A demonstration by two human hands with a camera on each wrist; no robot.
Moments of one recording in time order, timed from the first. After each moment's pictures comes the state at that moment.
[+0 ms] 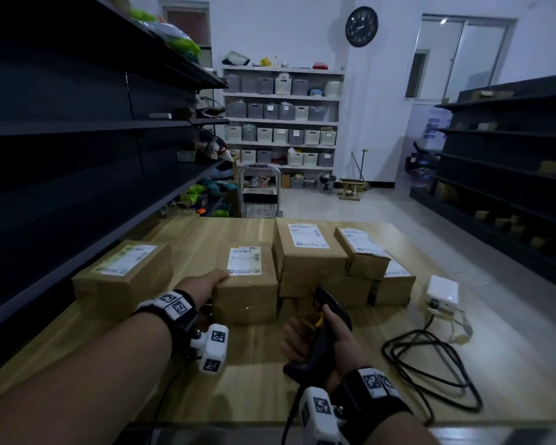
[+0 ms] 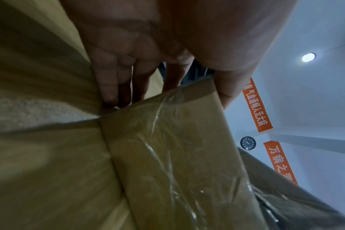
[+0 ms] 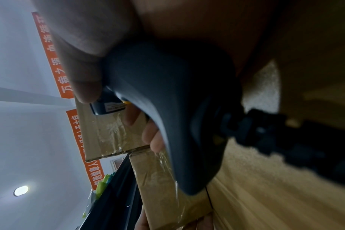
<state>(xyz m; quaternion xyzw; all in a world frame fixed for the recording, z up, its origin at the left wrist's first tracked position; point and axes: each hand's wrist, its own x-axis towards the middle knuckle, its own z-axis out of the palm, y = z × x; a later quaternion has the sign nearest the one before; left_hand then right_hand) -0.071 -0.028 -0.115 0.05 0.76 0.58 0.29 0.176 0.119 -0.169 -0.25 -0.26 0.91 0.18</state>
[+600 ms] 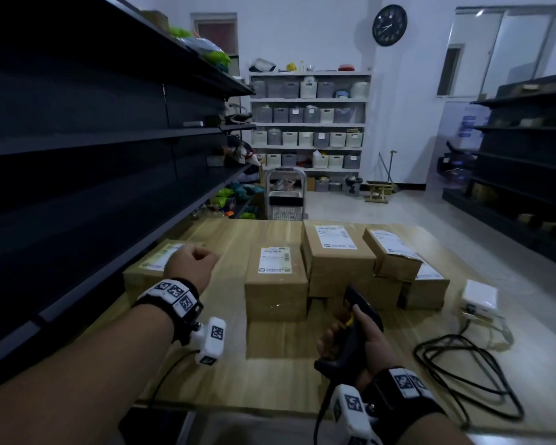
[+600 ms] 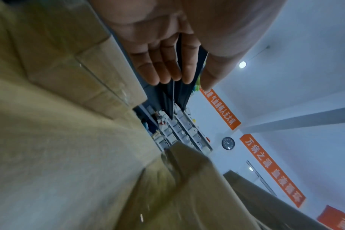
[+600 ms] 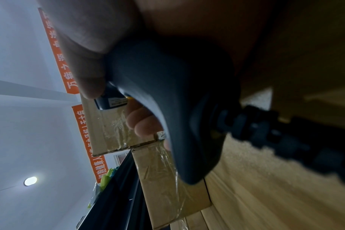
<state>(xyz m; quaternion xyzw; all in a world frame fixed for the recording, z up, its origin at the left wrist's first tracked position) -0.091 -0.089 -0.081 0.10 0.84 0.53 -0.02 0.181 0.109 -0.159 -0.27 -0.24 0.91 0.20</state>
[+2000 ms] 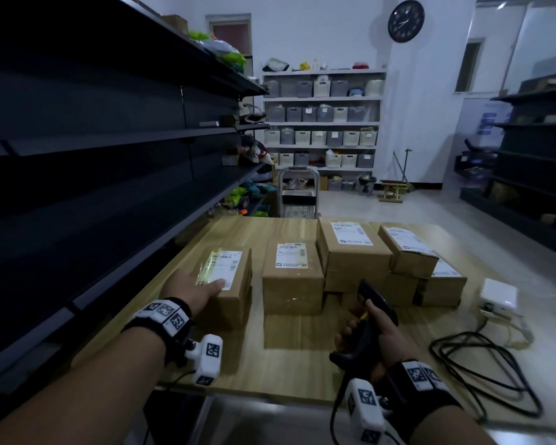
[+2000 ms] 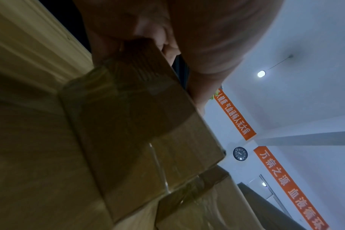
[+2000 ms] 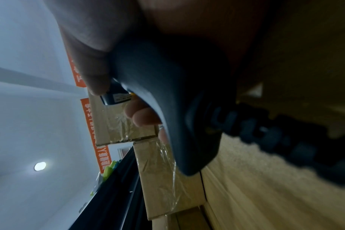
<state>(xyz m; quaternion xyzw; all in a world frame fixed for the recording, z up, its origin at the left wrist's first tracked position) -0.071 -0.149 -0.101 0.06 0.89 0.44 0.05 0.183 0.105 -0.159 -0.25 -0.28 0.90 0.21</state>
